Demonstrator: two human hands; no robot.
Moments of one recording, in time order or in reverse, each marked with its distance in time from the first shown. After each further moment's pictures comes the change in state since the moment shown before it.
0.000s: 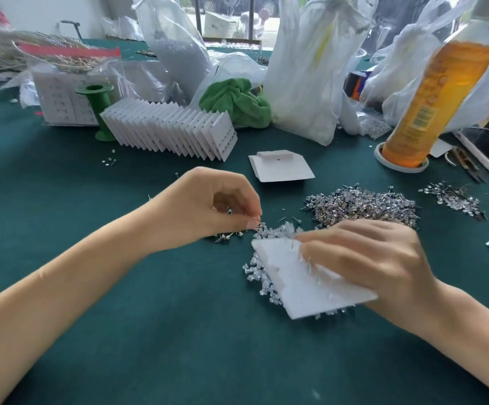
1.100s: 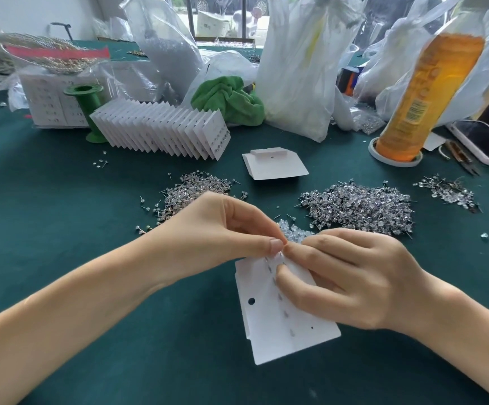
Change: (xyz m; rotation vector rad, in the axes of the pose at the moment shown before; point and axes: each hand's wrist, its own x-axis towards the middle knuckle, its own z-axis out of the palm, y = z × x) left_hand -0.013 0.023 0.025 -0.328 -0.115 -0.258; right_hand 0.000 -0.010 0.006 -0.258 -0.056 -0.240
